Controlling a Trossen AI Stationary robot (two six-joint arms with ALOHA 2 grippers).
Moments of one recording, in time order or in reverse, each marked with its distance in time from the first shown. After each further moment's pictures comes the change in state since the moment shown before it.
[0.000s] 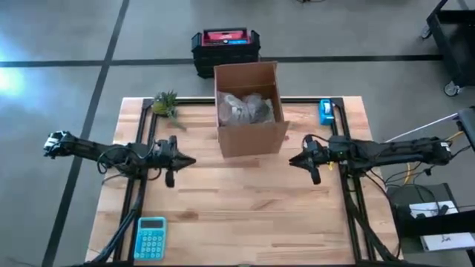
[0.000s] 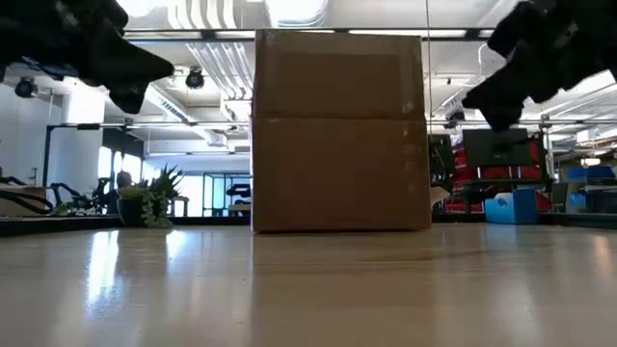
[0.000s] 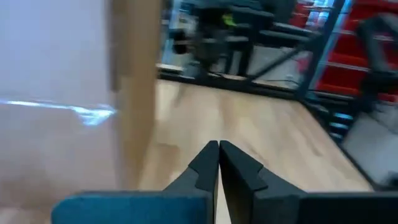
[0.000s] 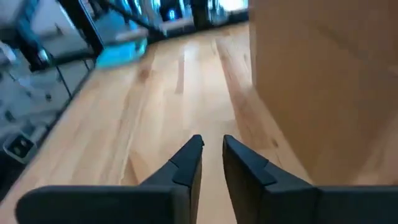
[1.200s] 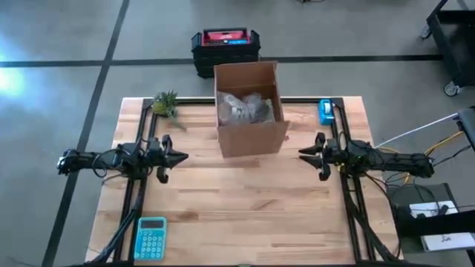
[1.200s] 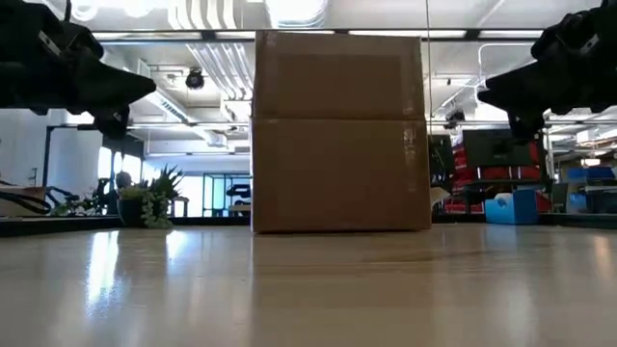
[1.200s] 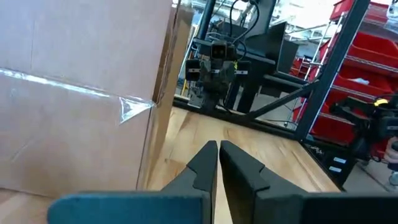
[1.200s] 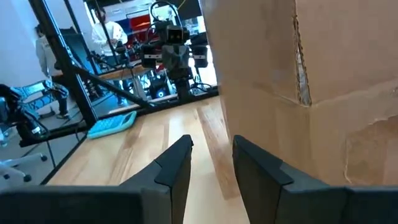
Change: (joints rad) left arm 0.135 -0.423 -0.204 -0.082 0.049 -0.078; right arm -0.018 -0.597 -0.198 -0.070 0.127 0.021
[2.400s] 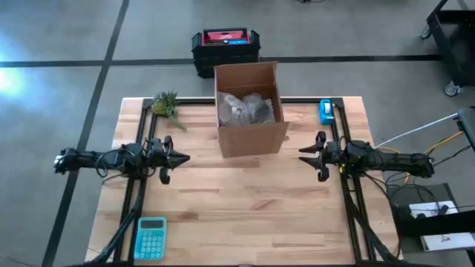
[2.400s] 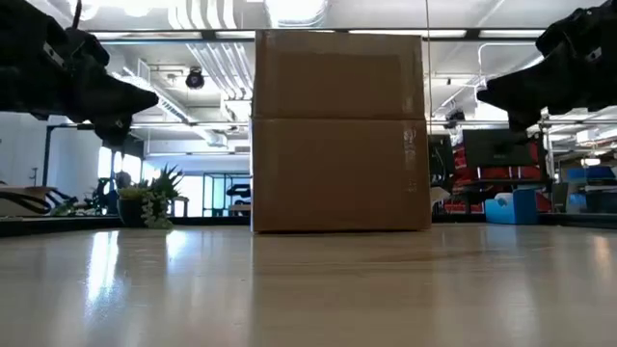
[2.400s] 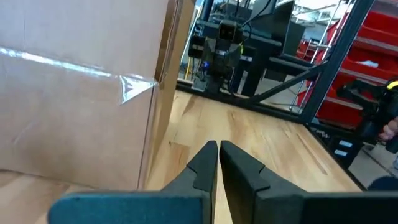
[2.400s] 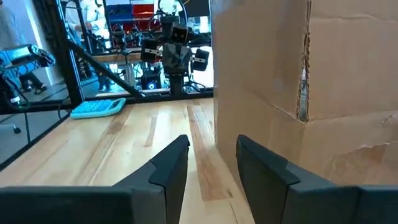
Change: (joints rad) left arm 0.002 0.103 -0.001 0.001 0.005 -0.001; right arm 0.000 0.003 -0.002 0.002 -0.002 -0.191
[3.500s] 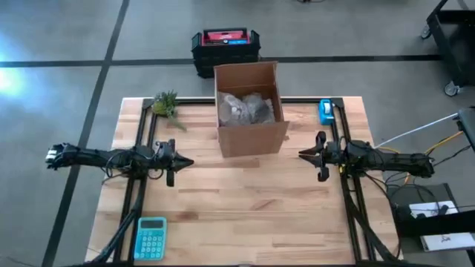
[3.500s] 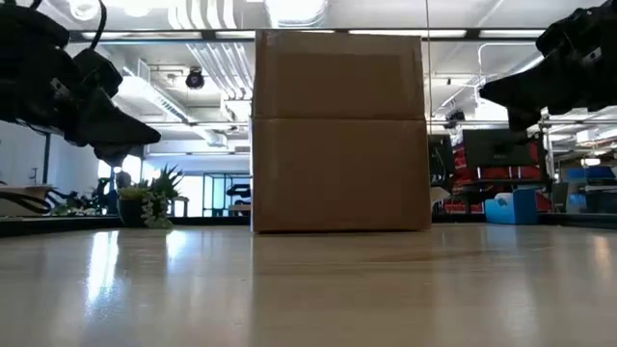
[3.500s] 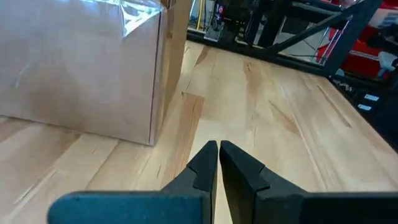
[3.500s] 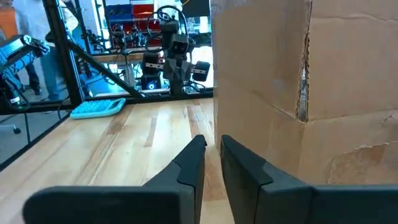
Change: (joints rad) left arm 0.000 0.203 0.000 0.003 0.001 0.000; right arm 0.000 0.000 0.000 0.002 0.001 0.000
